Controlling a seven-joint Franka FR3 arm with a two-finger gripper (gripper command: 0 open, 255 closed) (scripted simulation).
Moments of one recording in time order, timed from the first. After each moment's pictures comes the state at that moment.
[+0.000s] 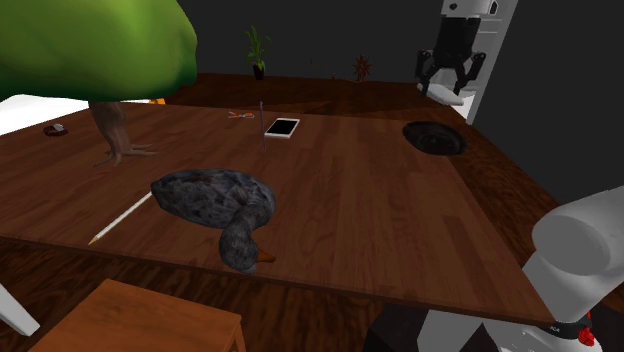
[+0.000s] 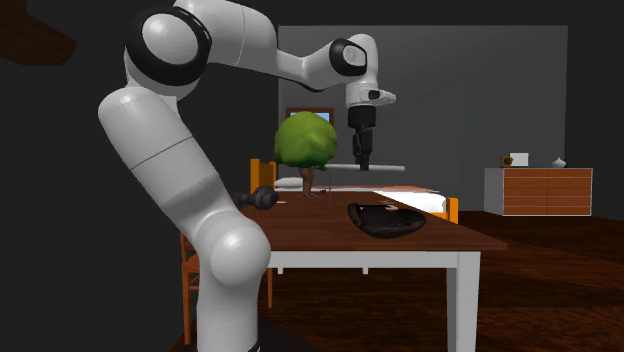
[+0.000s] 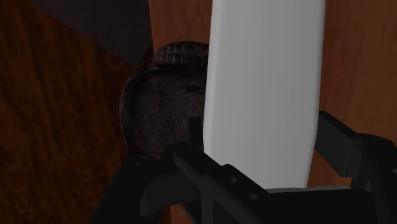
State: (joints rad) arm -0.40 -0.56 0.08 -2.10 0.05 1.55 0.60
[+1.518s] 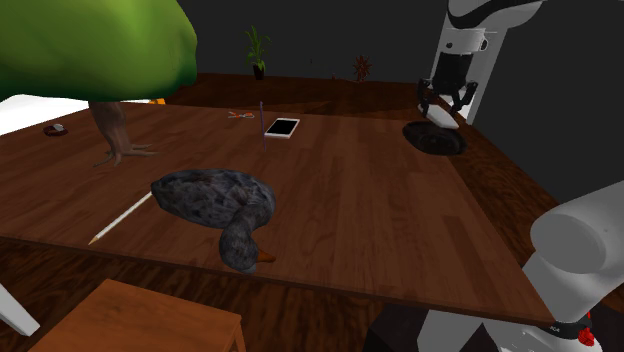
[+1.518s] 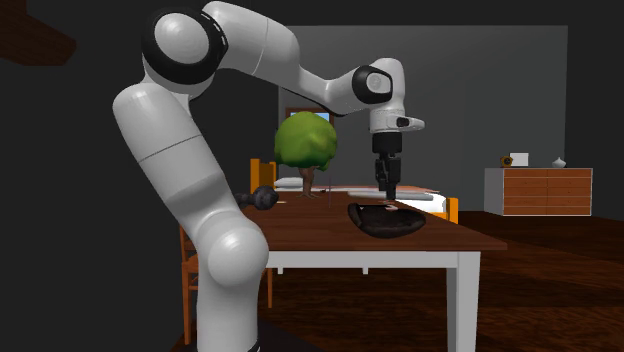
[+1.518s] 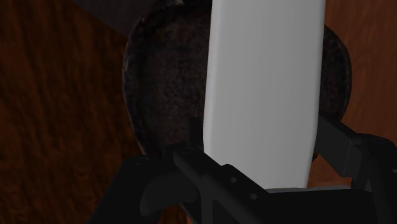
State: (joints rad) arm -0.44 -0.49 0.00 -2.24 0.00 1.76 0.49
